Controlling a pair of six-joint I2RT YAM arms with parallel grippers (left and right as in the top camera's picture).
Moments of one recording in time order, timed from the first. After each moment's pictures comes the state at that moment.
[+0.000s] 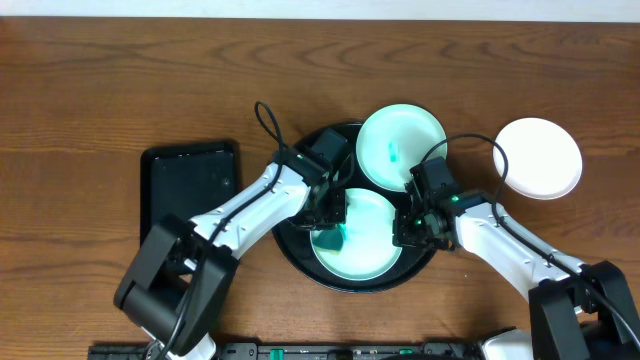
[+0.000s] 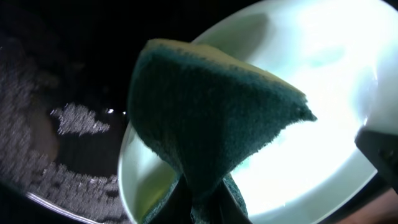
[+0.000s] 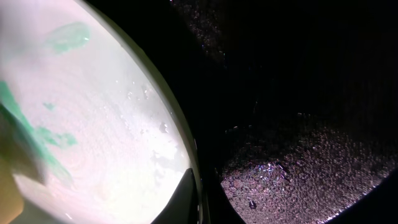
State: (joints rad) left arm -0.63 1.81 1.17 -0.81 0.26 -0.62; right arm 0.36 1.55 0.73 -0.59 -0.24 0.48
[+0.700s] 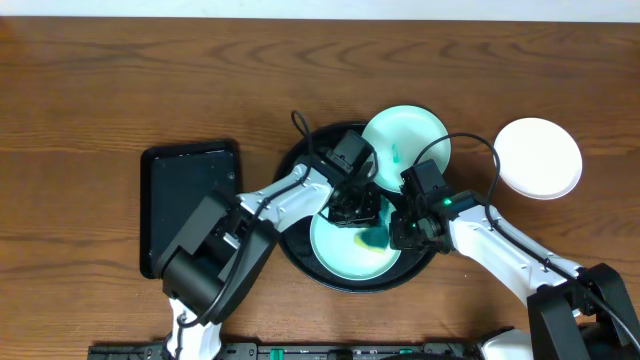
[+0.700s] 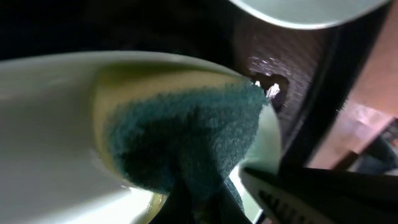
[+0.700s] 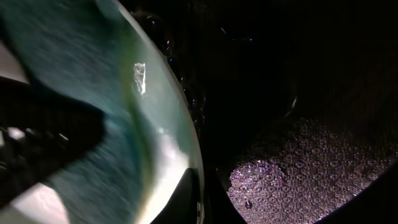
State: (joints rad) left arm -0.69 1.99 1.19 -0.45 0.60 -0.67; right arm 0.42 1.54 0.74 -0.61 -0.17 0.49
